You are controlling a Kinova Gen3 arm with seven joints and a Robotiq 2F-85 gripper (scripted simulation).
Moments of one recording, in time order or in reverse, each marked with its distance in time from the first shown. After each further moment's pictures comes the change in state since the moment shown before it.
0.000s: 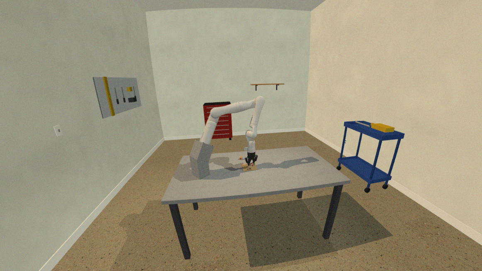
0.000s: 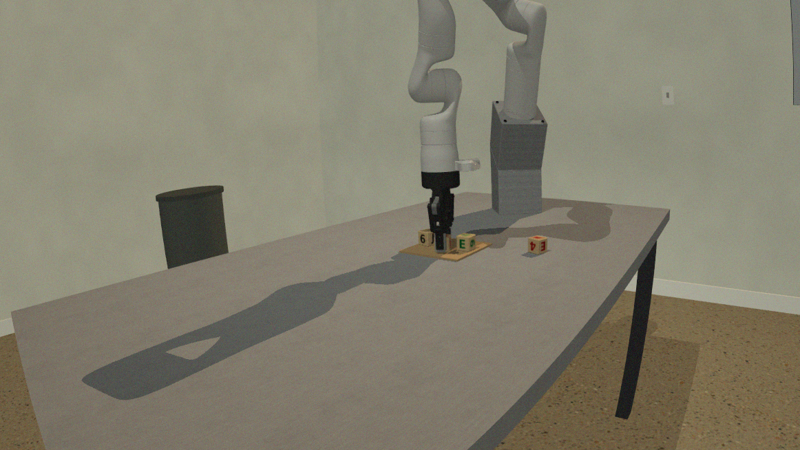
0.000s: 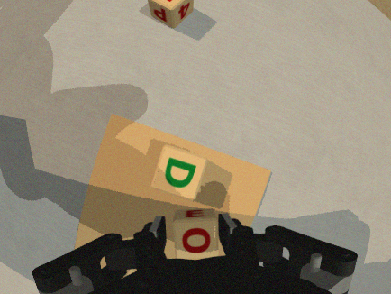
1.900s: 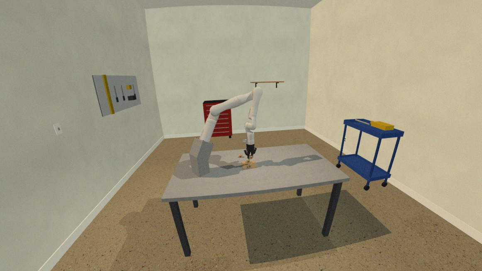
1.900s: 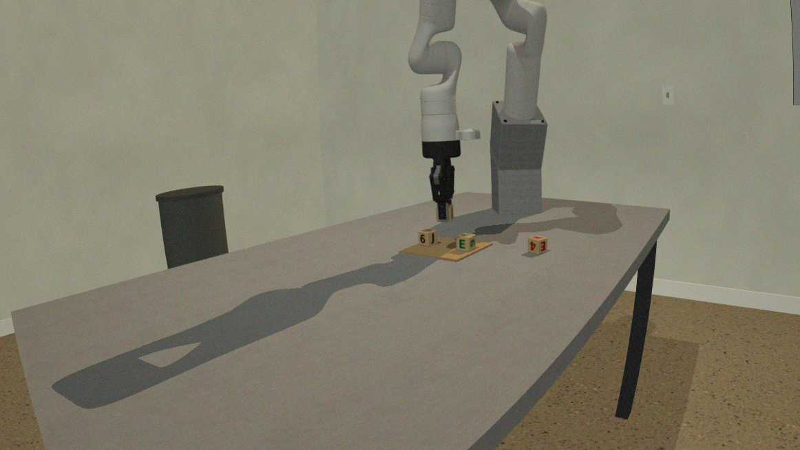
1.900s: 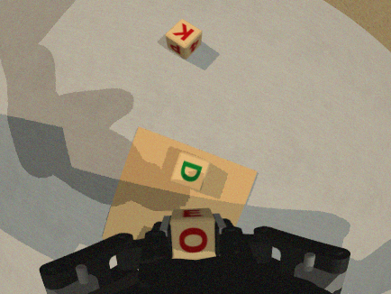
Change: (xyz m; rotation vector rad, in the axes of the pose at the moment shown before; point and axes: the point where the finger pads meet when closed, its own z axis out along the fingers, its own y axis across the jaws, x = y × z) arm 0.004 -0.007 -0.059 0.011 0.003 -0.019
